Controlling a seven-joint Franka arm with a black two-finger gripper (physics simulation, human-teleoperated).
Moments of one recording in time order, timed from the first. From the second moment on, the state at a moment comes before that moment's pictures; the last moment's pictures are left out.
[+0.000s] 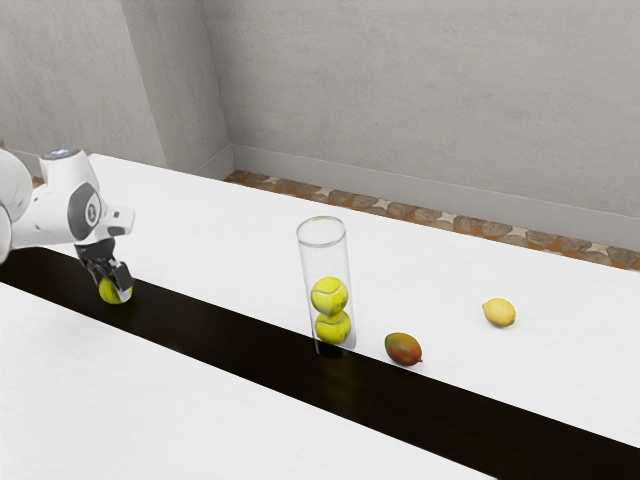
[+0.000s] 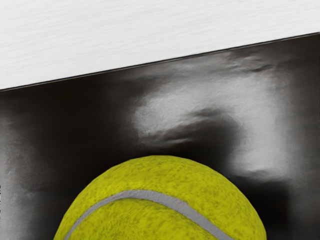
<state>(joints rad) 0.29 0.54 0.23 -1.81 -0.13 2.36 0.75</state>
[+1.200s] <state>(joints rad) 0.14 0.05 0.07 -1.82 -0.14 1.96 0.81</state>
